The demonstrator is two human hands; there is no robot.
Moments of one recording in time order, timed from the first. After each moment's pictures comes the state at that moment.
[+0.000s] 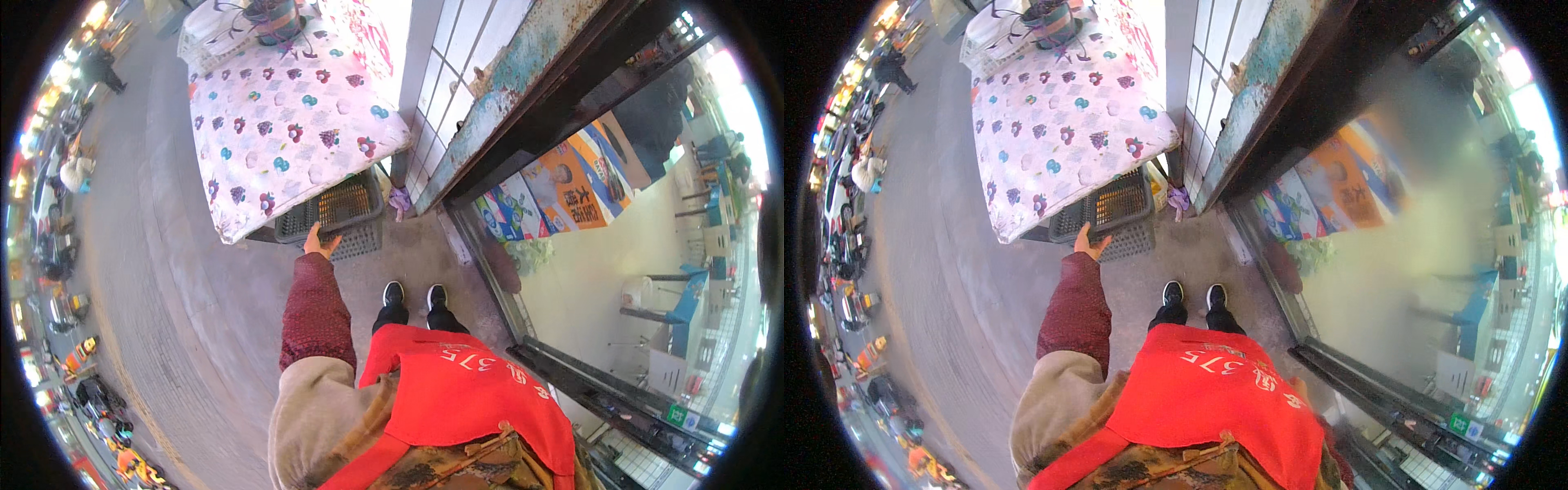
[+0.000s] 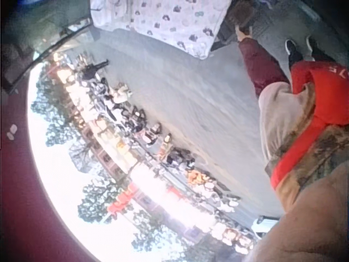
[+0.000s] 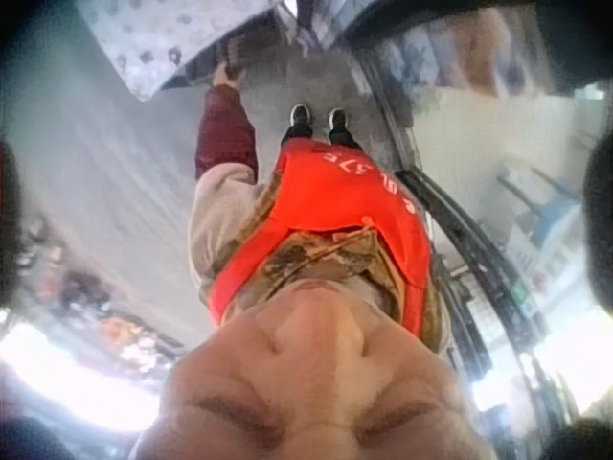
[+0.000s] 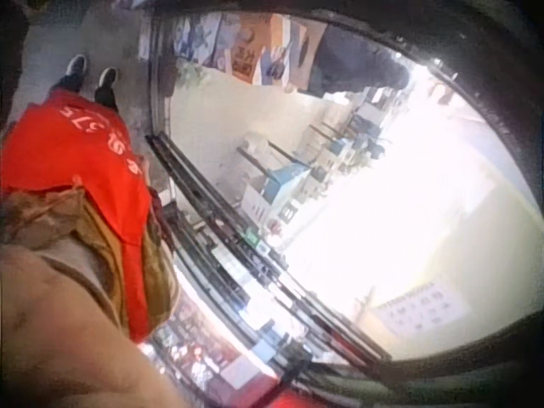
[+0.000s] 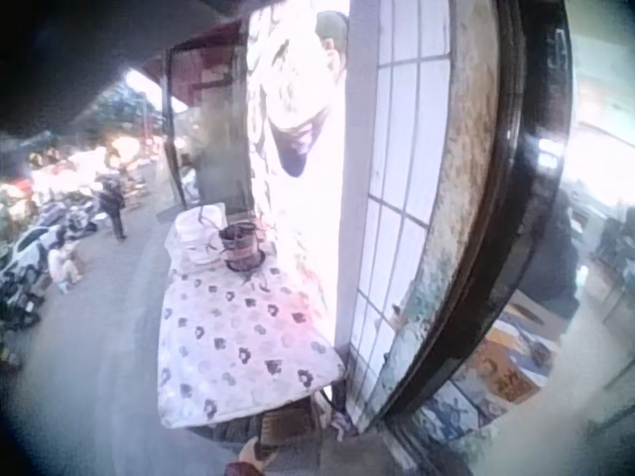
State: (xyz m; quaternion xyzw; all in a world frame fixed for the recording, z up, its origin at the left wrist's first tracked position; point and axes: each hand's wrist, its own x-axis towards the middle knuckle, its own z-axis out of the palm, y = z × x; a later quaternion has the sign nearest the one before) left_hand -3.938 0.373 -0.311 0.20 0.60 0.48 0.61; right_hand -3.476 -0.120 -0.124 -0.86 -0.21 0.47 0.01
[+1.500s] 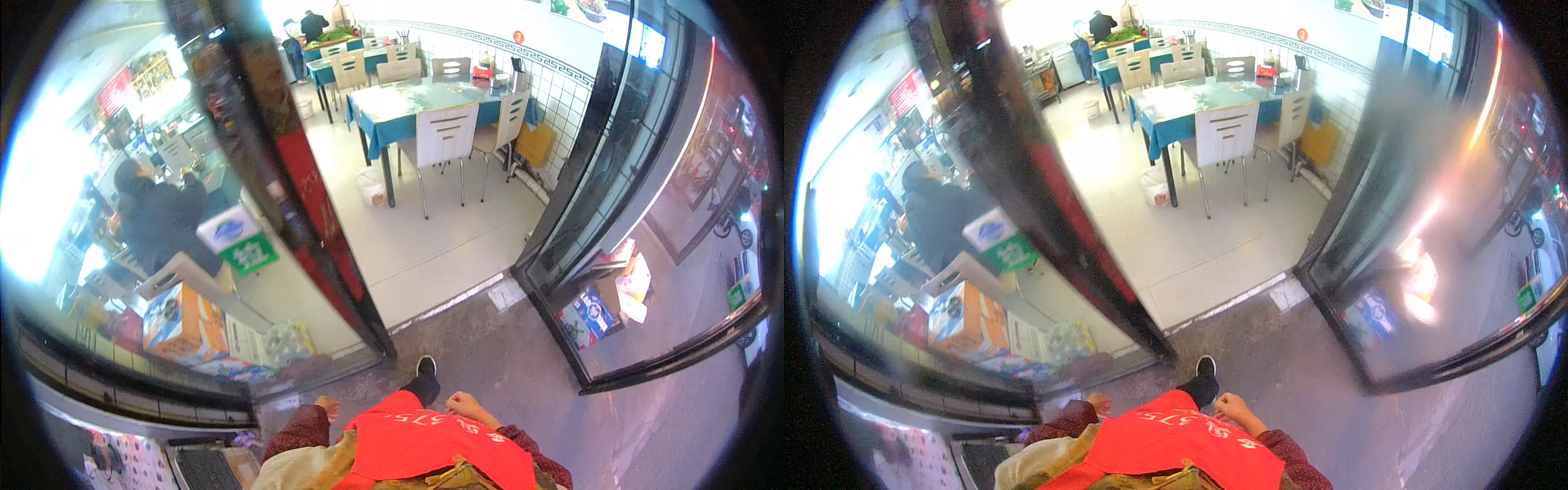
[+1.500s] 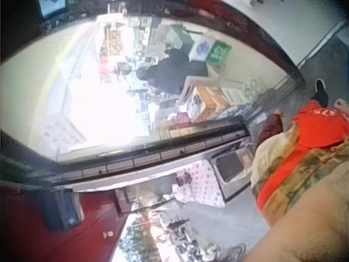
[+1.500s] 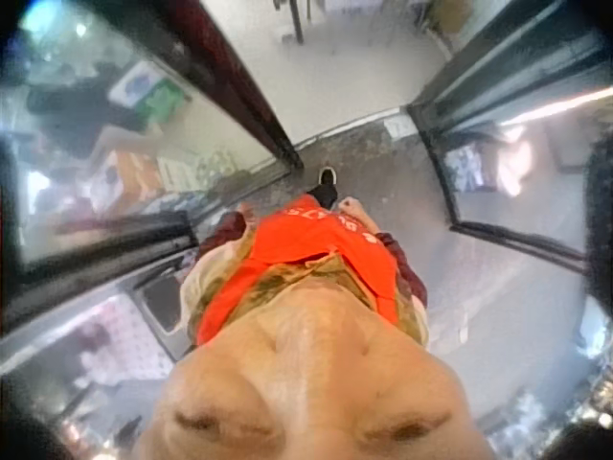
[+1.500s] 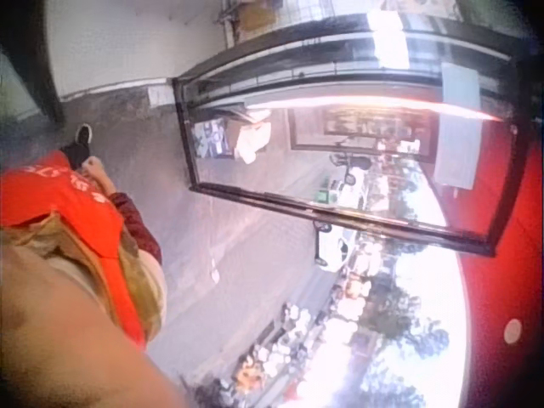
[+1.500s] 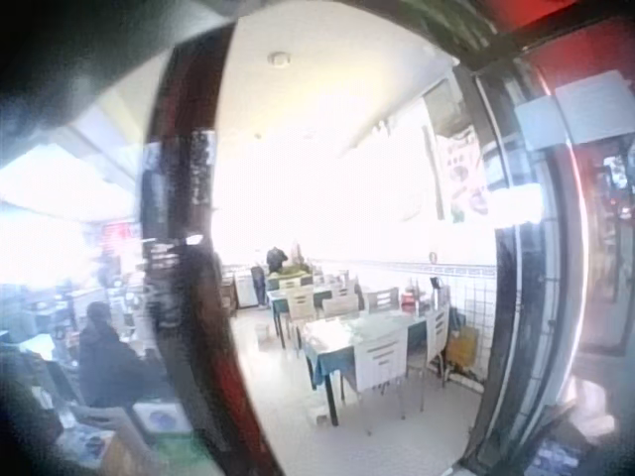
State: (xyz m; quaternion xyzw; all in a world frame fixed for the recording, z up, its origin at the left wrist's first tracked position) left_hand -3.376 -0.033 -0.360 0.70 0.22 -0.45 0.51; right_hand -3.429 -0.537 -0.222 -0.70 0.17 0.34 0.61
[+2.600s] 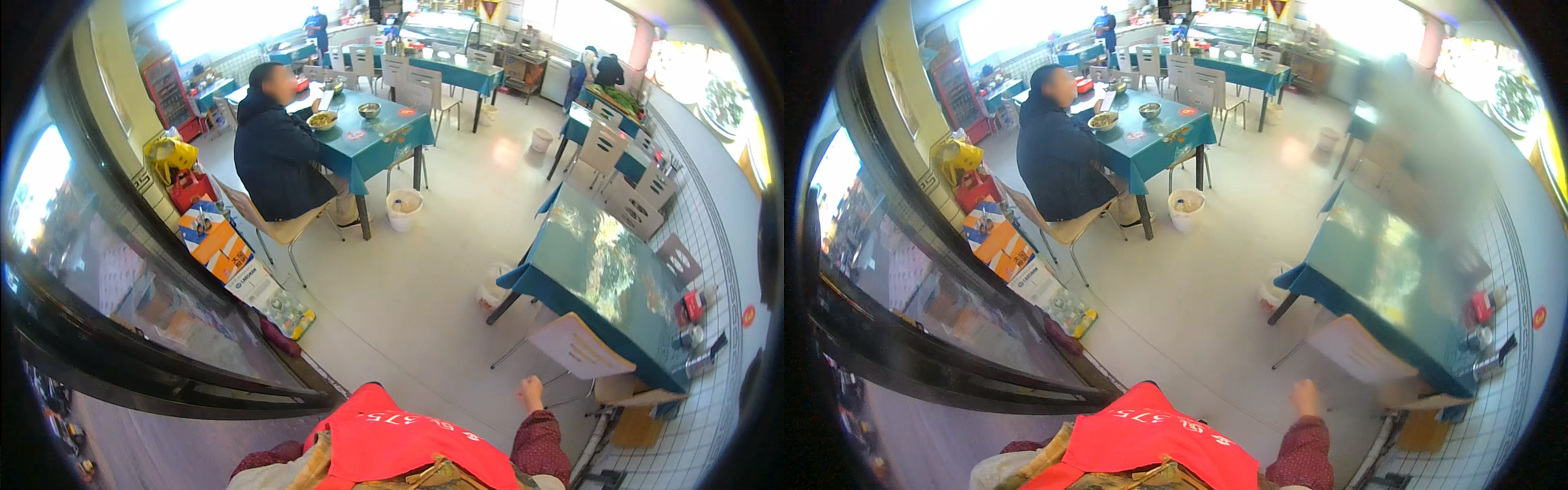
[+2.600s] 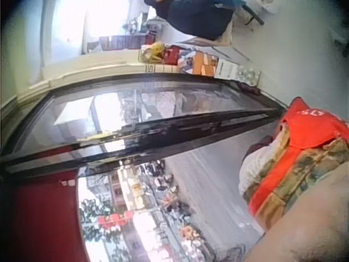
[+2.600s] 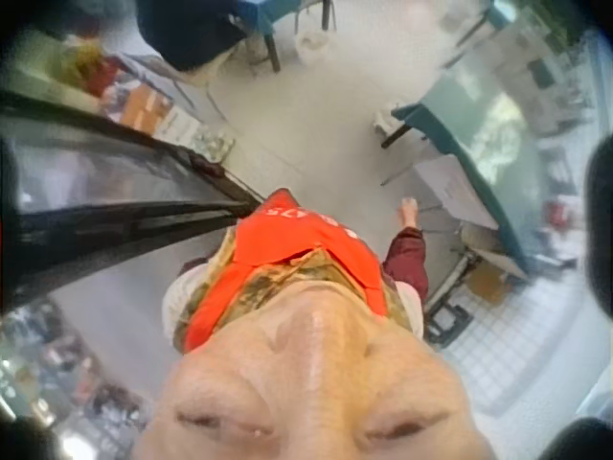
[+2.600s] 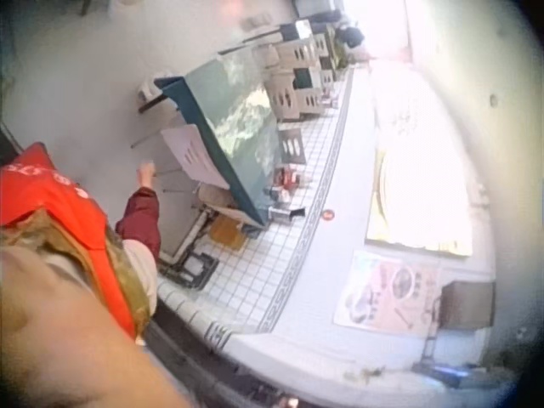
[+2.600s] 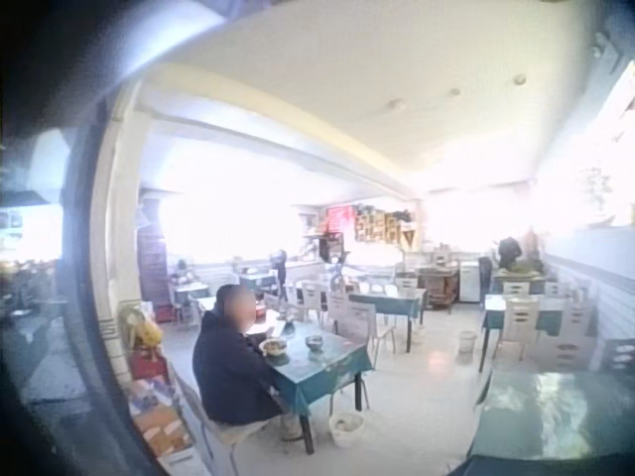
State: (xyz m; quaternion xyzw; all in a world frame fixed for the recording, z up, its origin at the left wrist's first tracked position) left_hand -3.112 -0.371 -0.253 0.64 0.57 -0.22 0.47; right_hand -2.449 -0.734 -0.241 -0.91 -0.22 0.14 0.32
